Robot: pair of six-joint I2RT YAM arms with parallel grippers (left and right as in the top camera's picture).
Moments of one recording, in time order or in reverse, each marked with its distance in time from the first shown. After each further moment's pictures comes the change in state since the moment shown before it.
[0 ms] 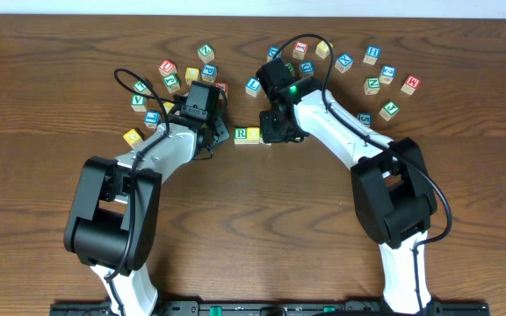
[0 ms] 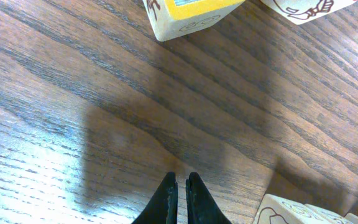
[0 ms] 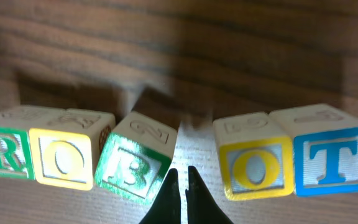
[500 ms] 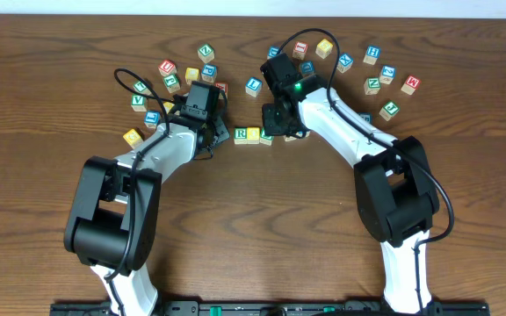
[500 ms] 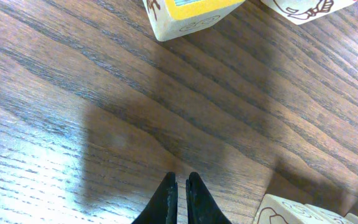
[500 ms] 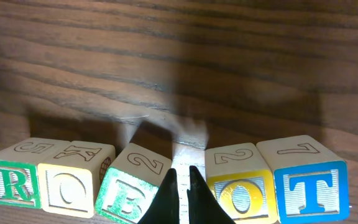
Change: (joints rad) left arm 0.000 0.000 0.000 0.000 0.000 0.000; right arm -0.018 0.000 0.000 0.061 0.006 0.004
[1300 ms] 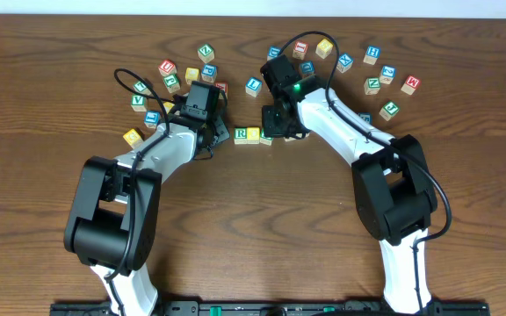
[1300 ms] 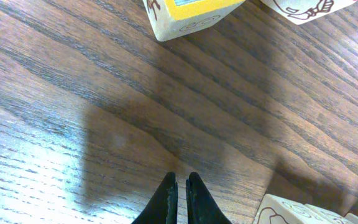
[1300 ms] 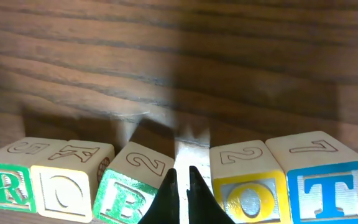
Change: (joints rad) left arm 0.000 0.000 0.000 0.000 0.000 0.000; right arm 0.000 0.014 0.000 -0.003 -0.019 0.024
